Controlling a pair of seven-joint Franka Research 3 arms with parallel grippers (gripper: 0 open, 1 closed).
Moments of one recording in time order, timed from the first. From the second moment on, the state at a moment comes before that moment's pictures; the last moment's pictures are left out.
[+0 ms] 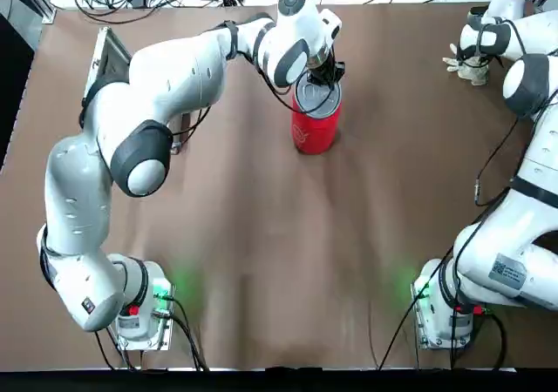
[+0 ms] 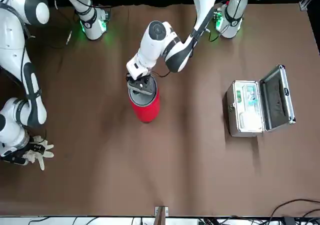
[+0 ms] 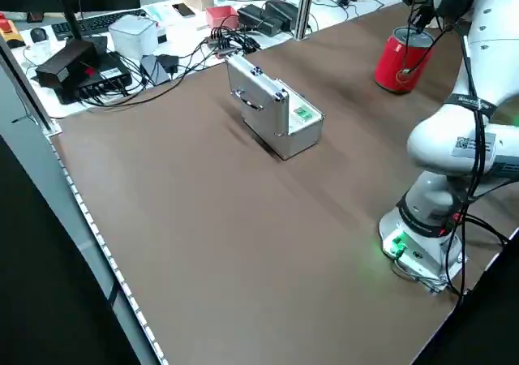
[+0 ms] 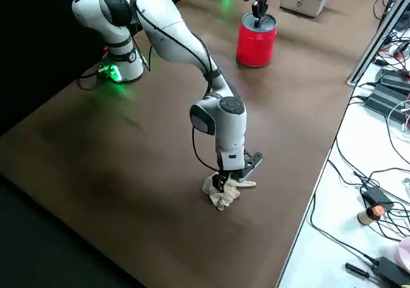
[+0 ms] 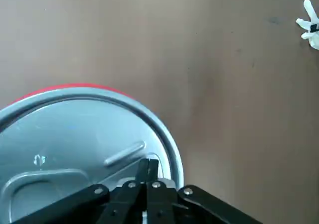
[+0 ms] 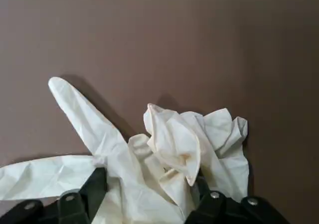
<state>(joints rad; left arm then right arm) -0.77 0.66 -0.20 -1.40 -0.06 2.48 -0.79 -0.32 0.88 -0.04 -1.45 -0.20 2.52 -0.03</state>
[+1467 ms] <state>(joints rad) -0.77 0.66 -0.20 -1.39 -0.06 2.46 -0.80 -0.35 0.89 -0.04 -1.45 -0.20 2.52 0.05</state>
